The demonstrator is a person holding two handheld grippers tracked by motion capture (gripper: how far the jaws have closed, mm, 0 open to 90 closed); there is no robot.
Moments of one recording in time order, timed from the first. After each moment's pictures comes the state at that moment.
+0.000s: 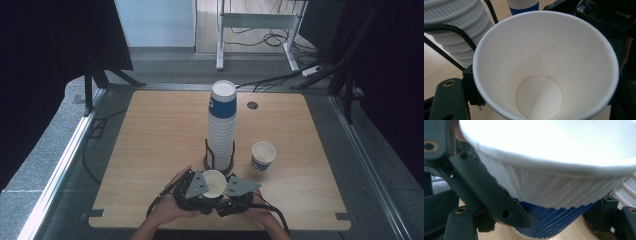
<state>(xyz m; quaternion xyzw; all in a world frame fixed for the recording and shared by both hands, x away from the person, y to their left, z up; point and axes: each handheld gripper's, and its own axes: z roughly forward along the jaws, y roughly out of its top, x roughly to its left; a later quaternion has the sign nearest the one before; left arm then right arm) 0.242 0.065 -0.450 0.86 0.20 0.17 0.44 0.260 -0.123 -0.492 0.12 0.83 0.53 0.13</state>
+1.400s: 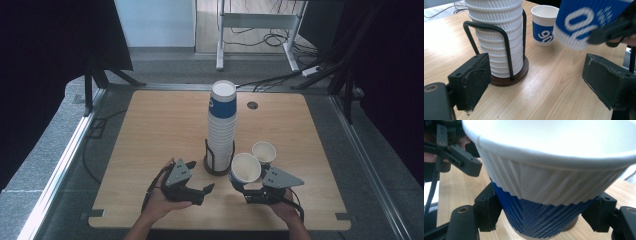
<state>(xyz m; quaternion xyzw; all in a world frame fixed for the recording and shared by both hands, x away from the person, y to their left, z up) 0.253 0.096 -0.439 0.80 0.30 0.15 0.50 0.263 -0.201 -0.450 0.20 0.76 0.58 0.20</state>
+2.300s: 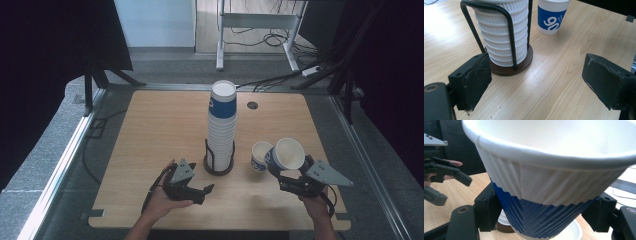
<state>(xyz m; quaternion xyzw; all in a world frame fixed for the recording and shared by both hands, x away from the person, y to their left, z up) 0.259 0.092 -0.449 0.82 0.31 0.14 0.46 0.262 -0.283 -0.415 0.27 0.69 0.61 0.29</state>
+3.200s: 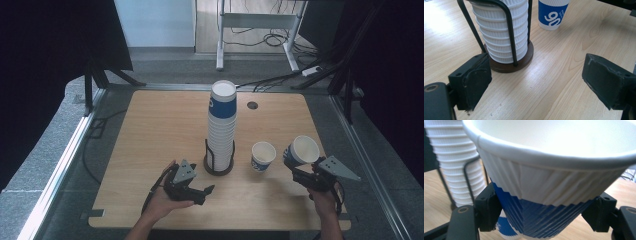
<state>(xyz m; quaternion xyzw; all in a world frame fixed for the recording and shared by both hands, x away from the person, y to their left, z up) 0.259 0.091 -0.451 0.82 0.31 0.15 0.45 0.291 -0.333 -0.457 0.38 0.67 0.57 0.30</state>
